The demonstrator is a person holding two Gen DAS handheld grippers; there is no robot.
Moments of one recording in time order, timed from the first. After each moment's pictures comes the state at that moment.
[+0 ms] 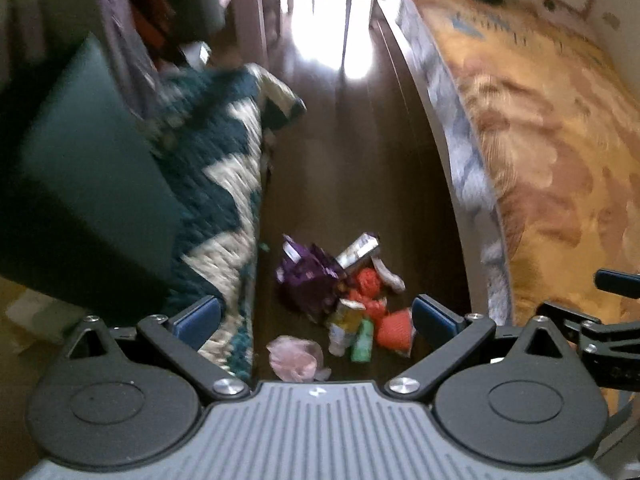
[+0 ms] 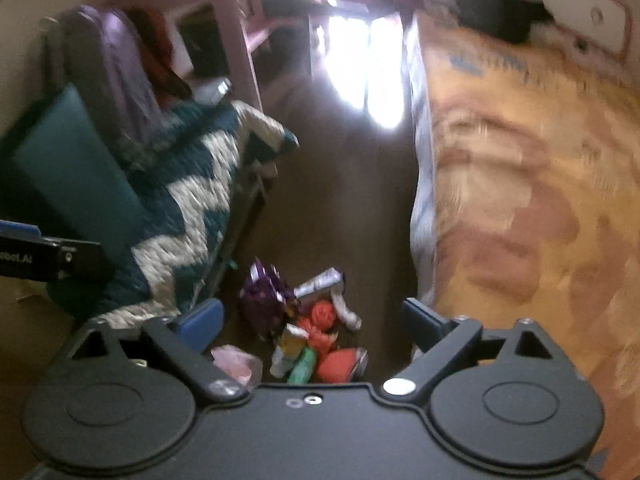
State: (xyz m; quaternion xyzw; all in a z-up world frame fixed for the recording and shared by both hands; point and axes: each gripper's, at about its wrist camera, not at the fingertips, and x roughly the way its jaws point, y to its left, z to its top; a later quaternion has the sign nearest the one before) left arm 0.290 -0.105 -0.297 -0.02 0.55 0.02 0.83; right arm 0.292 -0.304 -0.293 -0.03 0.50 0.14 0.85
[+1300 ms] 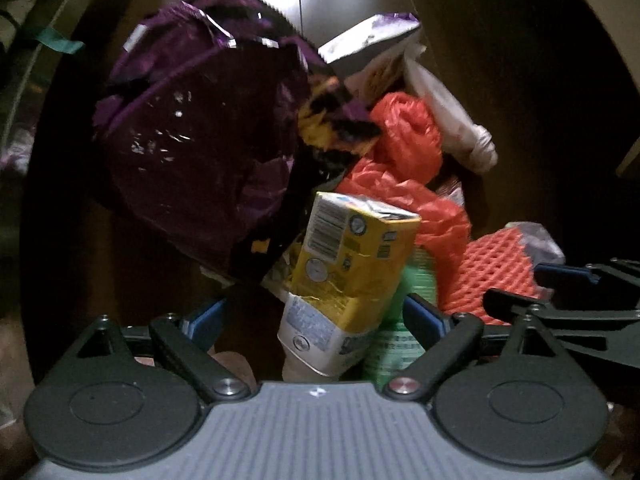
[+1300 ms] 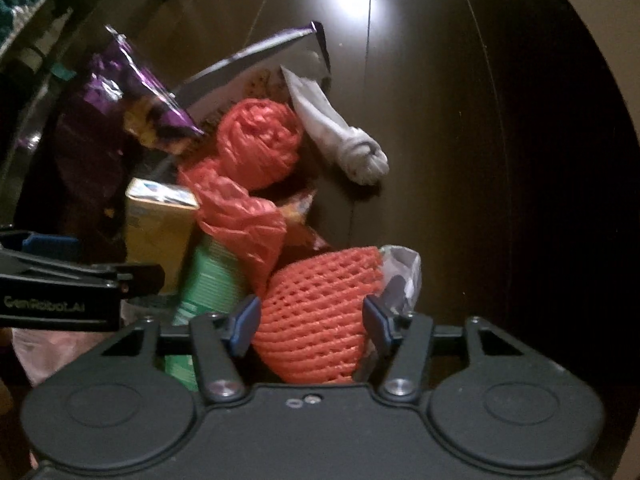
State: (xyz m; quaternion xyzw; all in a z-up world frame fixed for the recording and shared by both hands) left arm 0.379 -0.132 -0.816 -0.04 0.66 -0.04 0.75; right arm 0.375 -0.297 -0.805 -0.03 0.64 0.12 0.76
